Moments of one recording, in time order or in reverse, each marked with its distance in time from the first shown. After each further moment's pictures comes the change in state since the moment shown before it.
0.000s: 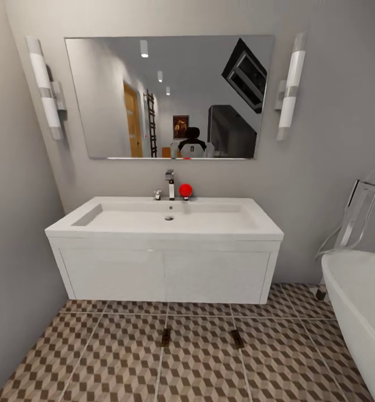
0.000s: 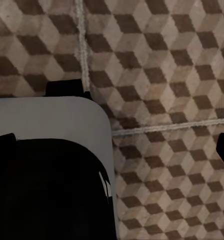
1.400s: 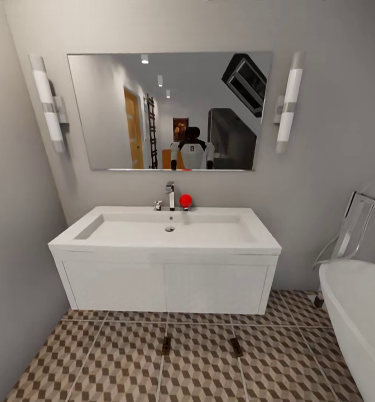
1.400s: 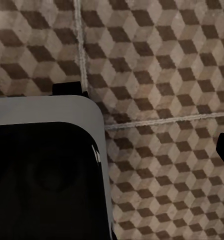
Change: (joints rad) left arm 0.044 -0.021 0.000 -0.001 -0.001 -0.041 -0.002; right arm 0.001 0.000 -0.001 0.000 -0.008 -0.006 0.000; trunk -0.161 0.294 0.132
